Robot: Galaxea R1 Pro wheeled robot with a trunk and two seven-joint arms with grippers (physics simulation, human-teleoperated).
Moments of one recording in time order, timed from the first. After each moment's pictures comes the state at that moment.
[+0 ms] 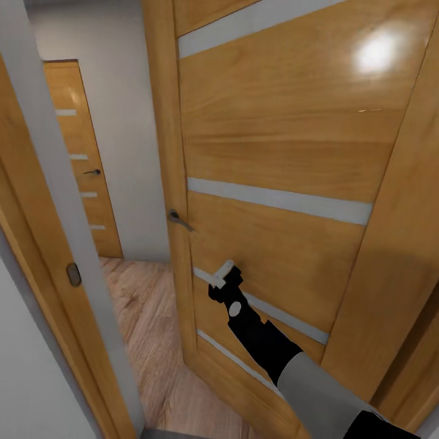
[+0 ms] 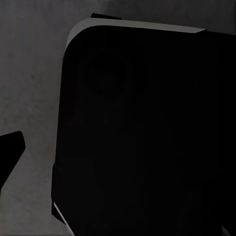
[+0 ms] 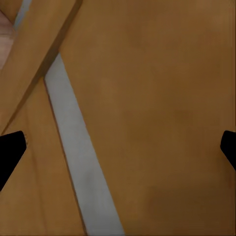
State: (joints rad) left arm 0.00 -0.01 0.01 -0.02 0.14 -0.08 0.00; right arm -0.77 0.17 0.60 -0.81 0.36 0.29 -0.13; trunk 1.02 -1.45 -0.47
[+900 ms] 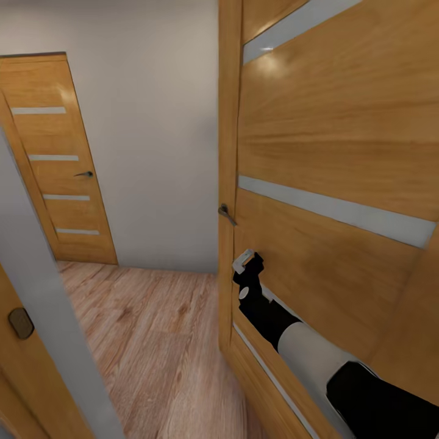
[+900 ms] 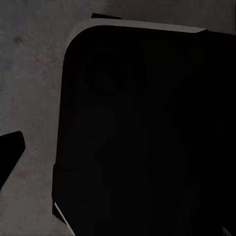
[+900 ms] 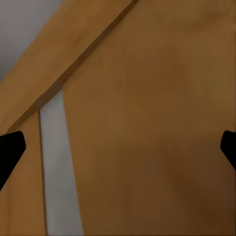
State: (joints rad) left arm 0.00 -0.01 0.01 -0.02 0.14 -0.08 0.00; right arm -0.95 0.17 0.56 -0.48 0.35 0.28 -0.37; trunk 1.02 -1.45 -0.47
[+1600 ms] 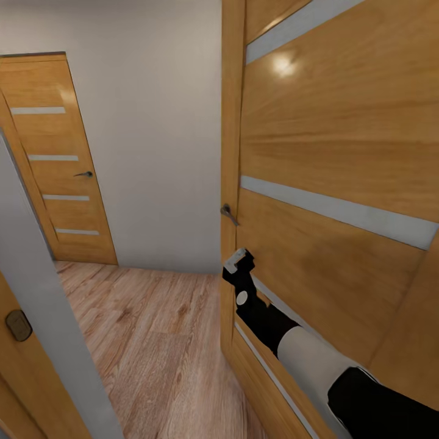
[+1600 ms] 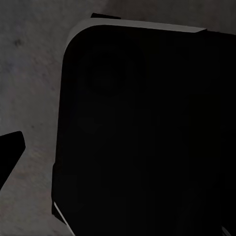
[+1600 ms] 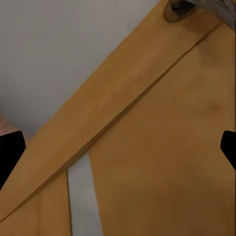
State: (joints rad) left arm 0.00 -0.01 0.01 -0.02 0.14 -0.08 0.00; right arm -0.93 0.17 0.61 -0.52 0.36 0.10 -0.36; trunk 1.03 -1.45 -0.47
